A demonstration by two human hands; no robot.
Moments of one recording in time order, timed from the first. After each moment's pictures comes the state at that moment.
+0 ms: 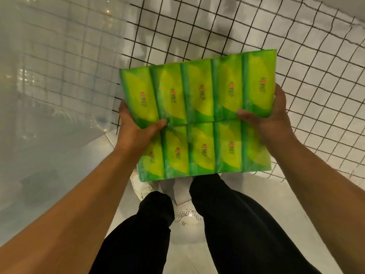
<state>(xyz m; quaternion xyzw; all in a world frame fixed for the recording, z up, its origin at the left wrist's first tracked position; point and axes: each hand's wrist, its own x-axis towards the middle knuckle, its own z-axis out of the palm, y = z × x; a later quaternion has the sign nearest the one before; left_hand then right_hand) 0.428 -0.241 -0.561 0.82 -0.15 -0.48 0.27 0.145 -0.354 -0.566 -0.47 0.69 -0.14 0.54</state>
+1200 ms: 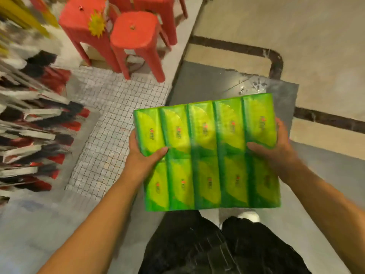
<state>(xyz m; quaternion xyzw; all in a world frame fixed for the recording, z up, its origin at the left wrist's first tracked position) 0.217 0.062 0.006 0.34 -0.73 -0.59 -0.01 0.093 0.372 0.010 0.05 0.76 -0.60 0.24</state>
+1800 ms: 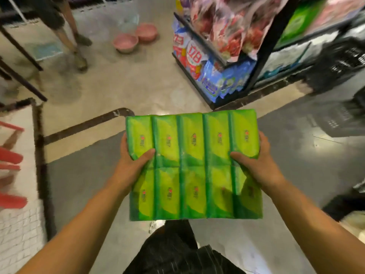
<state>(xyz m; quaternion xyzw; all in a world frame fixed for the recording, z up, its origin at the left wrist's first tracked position) -0.008 0.576 0.083 -0.02 -0.74 -0.64 -0.20 0.136 0.867 0.098 0.31 0.71 -0.63 -0.11</state>
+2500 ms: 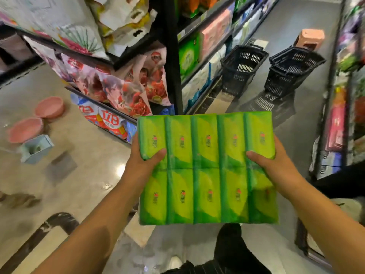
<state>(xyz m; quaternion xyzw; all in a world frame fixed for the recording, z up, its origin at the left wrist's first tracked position) -0.213 1.064 0.118 -0.24 -0.68 -0.60 -0.34 0.070 1.242 0.129 0.46 0.59 -0.60 -0.28</state>
